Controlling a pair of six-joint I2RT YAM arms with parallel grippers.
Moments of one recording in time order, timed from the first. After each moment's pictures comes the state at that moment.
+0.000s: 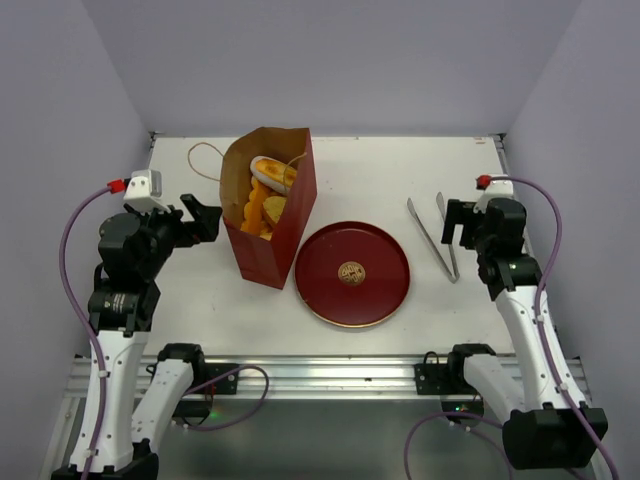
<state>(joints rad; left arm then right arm) -0.03 0.67 0.95 -0.50 0.18 -0.31 0.02 0.89 0.83 -0.46 0.13 0.04</state>
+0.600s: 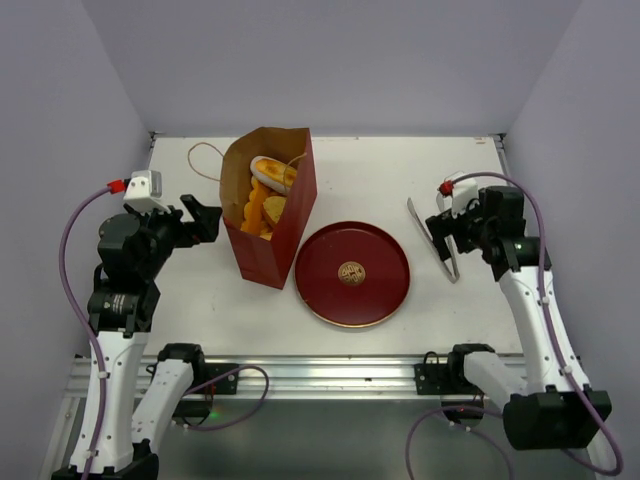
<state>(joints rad) -0.03 0.66 0.95 -0.50 0.18 -0.30 0.01 0.95 0.98 -0.71 -0.18 -0.43</state>
